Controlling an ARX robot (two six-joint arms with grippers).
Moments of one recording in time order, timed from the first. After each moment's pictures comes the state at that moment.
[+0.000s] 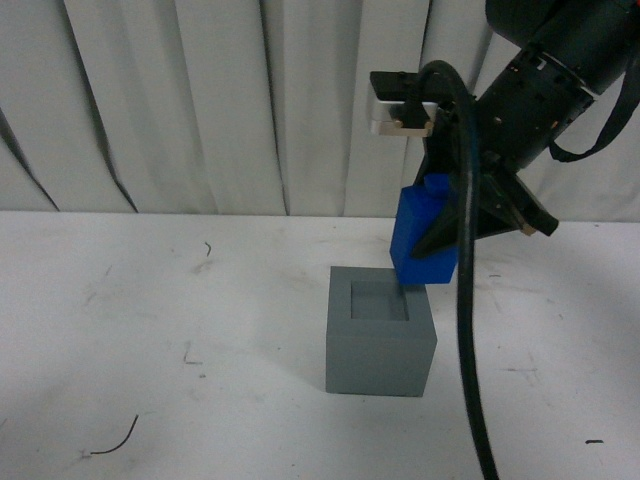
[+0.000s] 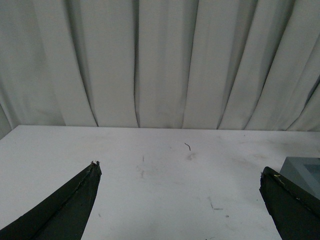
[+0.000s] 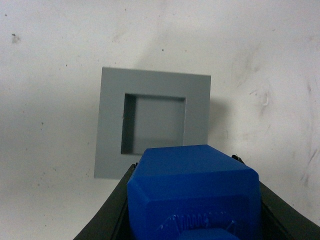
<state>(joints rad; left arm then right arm) 0.00 0.01 0.01 0.00 0.00 0.00 0.24 2.29 2.01 -1.09 -0.54 -1.38</state>
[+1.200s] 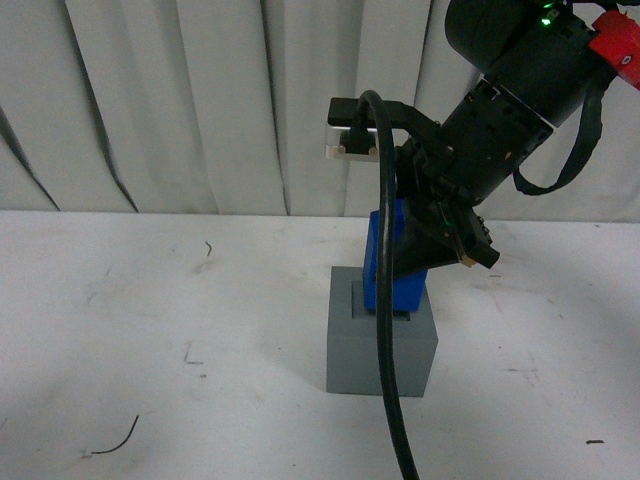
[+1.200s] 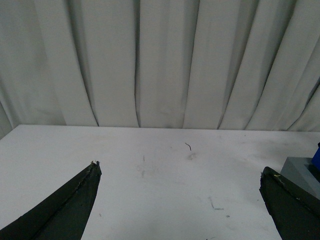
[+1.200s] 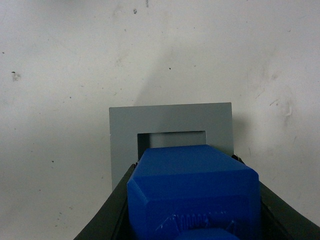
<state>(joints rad) 0.00 0.01 0.01 0.00 0.00 0.00 0.30 2.26 1.87 -0.94 -0.51 -1.19</state>
